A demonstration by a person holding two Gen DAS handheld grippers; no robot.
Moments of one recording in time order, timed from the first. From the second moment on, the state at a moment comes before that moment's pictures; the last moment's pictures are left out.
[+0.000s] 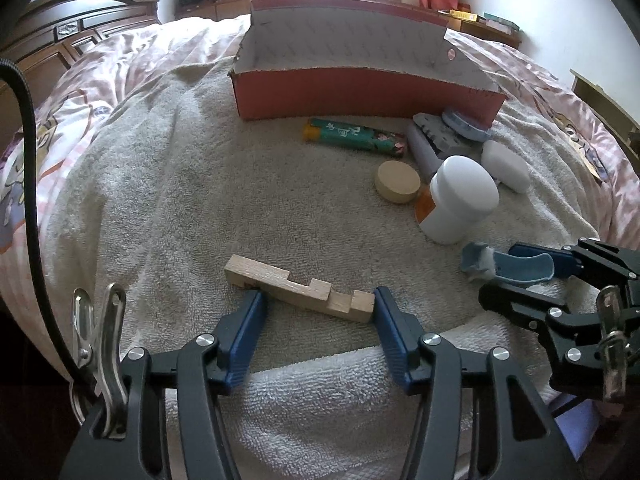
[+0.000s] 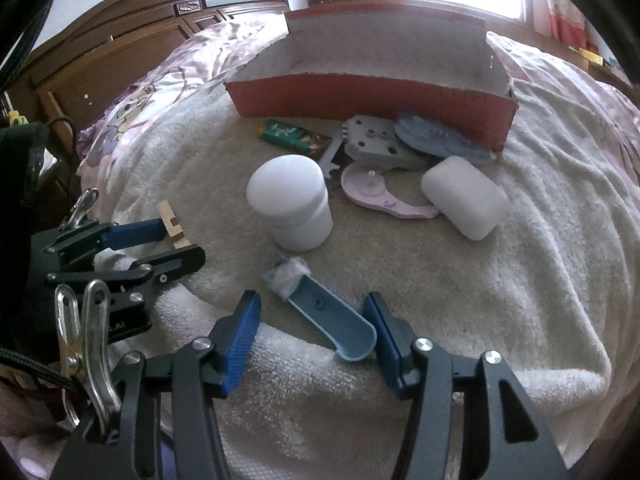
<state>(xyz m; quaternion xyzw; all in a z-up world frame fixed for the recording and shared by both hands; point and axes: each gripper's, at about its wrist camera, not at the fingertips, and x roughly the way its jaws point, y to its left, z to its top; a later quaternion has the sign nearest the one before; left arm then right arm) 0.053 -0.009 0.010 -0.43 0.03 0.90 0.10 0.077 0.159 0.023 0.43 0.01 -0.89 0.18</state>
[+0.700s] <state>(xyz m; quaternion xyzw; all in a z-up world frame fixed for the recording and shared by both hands) 0.058 -0.008 0.020 -0.42 0.02 0.90 0.11 0.082 0.191 0.031 0.41 -0.02 -0.90 0.16</state>
